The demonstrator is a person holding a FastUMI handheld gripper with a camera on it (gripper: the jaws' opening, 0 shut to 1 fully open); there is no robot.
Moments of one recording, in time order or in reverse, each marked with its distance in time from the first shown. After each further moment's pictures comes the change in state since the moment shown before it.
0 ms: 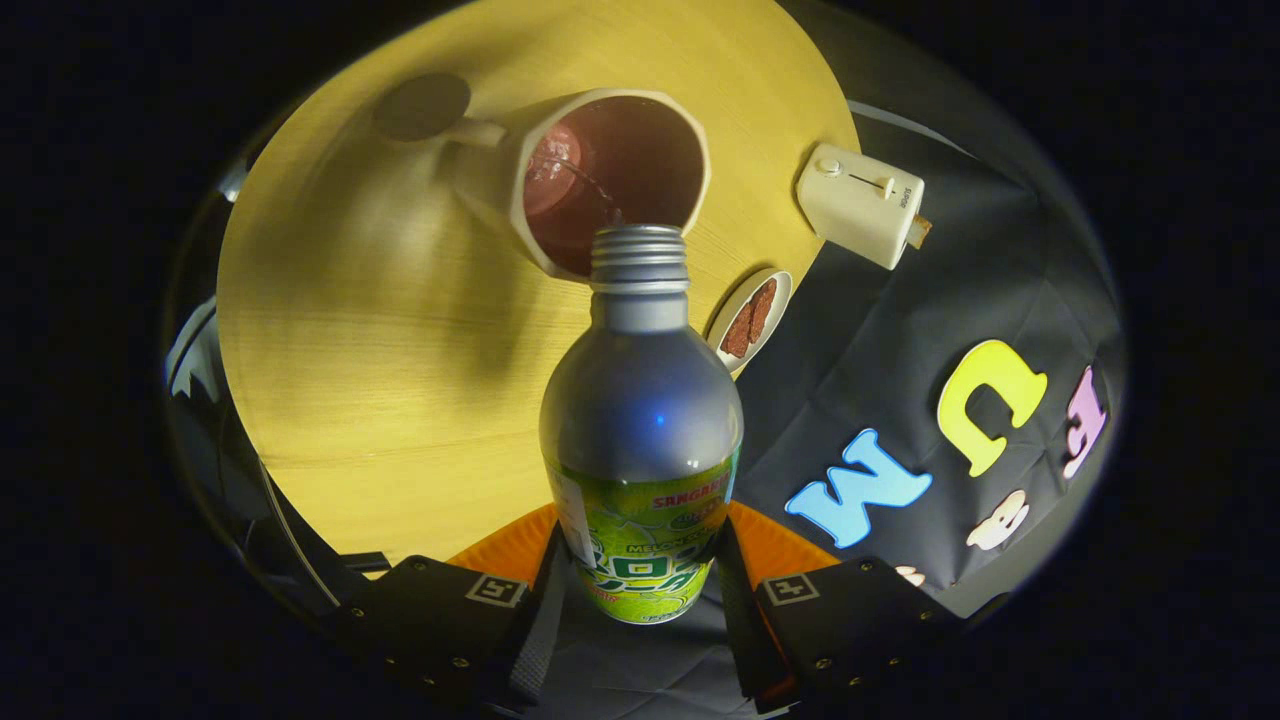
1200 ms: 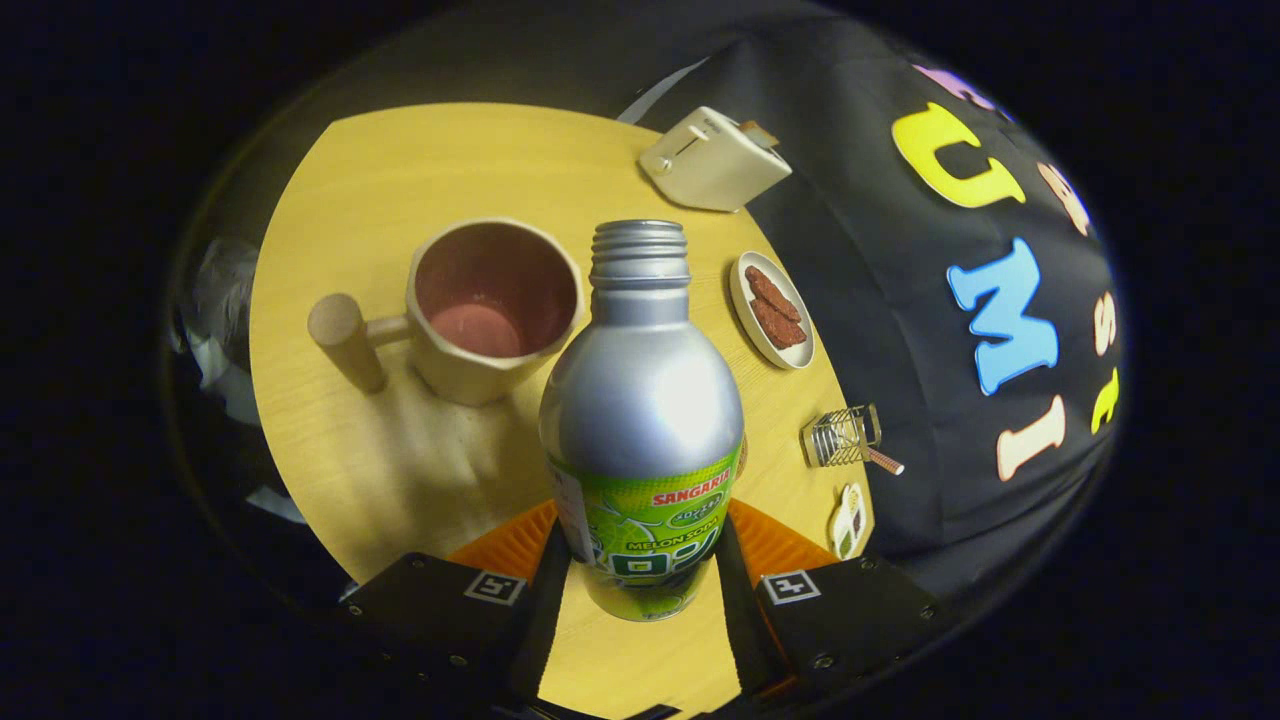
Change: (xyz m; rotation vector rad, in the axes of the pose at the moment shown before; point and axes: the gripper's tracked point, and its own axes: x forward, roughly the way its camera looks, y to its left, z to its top) arm 0.025 0.055 0.039 0.919 -0.454 0.294
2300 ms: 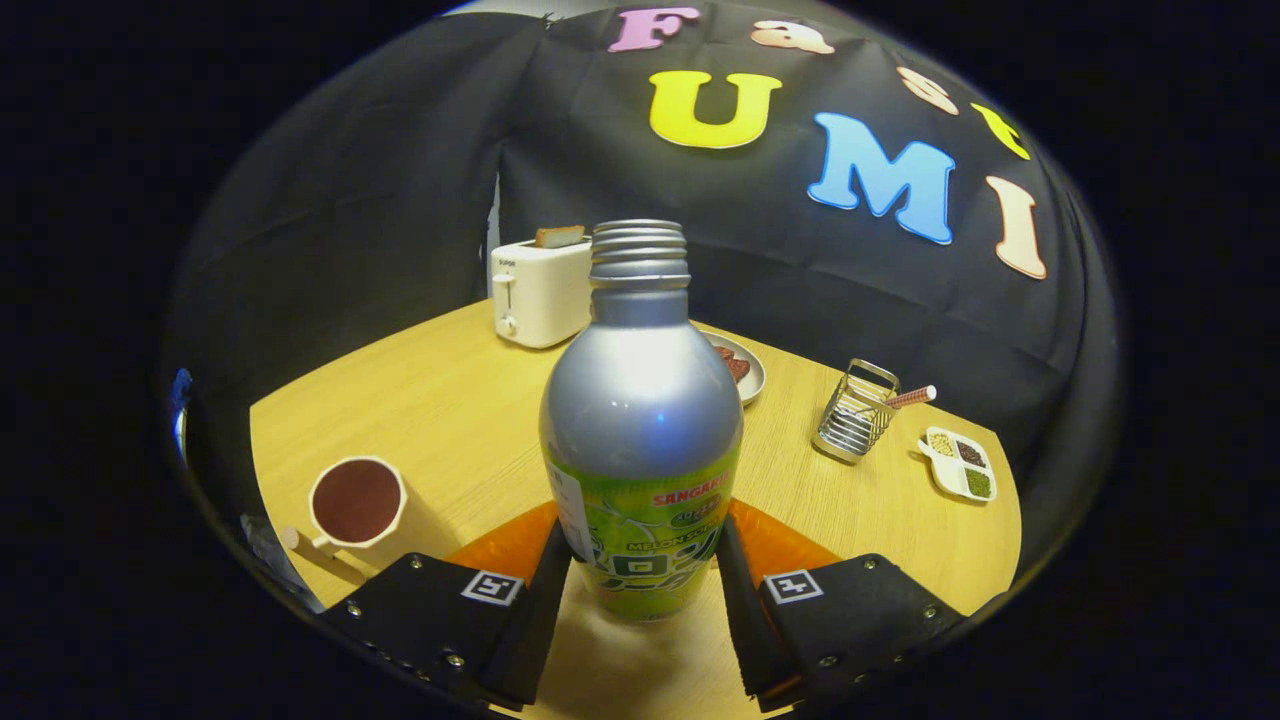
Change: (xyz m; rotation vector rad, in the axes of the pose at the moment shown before) arm 0.051 -0.086 0.037 0.648 -0.401 0.065
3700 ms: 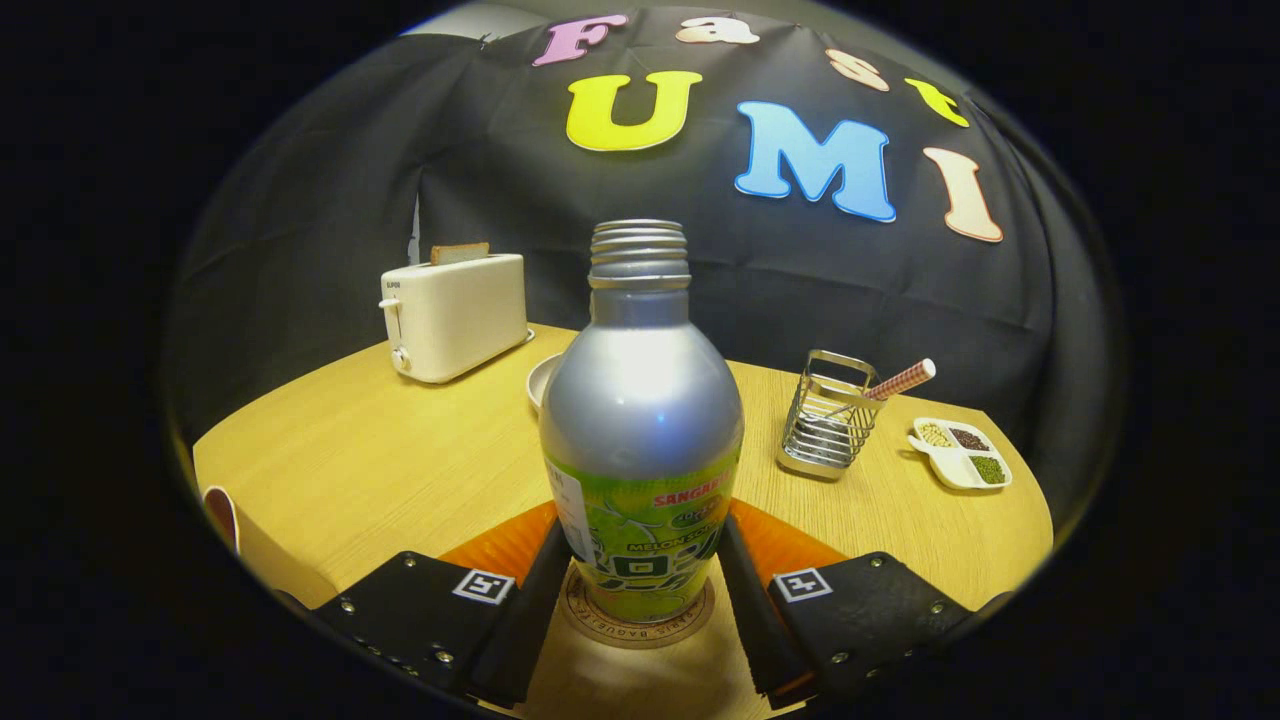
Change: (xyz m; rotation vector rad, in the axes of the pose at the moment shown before) arm 0.080 -0.053 -0.013 0.068 -0.075 -0.141
